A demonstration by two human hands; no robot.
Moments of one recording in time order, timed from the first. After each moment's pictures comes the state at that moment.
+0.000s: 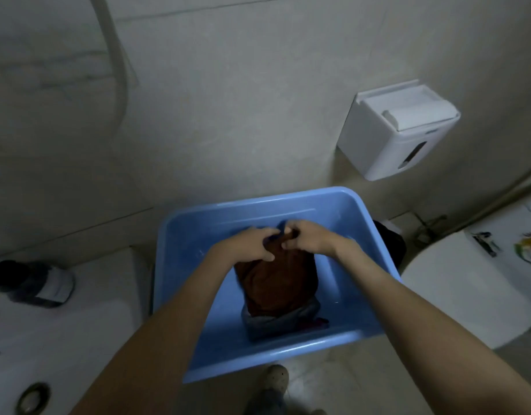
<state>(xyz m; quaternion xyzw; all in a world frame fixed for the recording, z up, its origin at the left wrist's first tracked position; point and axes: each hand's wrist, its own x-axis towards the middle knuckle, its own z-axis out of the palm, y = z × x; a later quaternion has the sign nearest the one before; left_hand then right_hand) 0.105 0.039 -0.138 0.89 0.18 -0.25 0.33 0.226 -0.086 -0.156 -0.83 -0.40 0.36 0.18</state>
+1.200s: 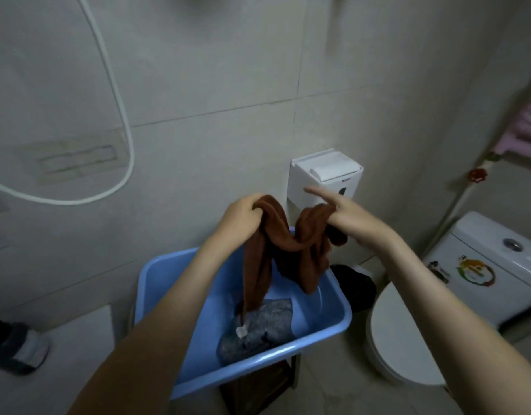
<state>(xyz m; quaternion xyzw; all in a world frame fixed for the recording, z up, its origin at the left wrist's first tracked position) 0.127 -0.024 0.015 0.89 0.17 0.15 0.40 0.227 -0.211 0.036 -0.80 -0.35 0.20 0.44</state>
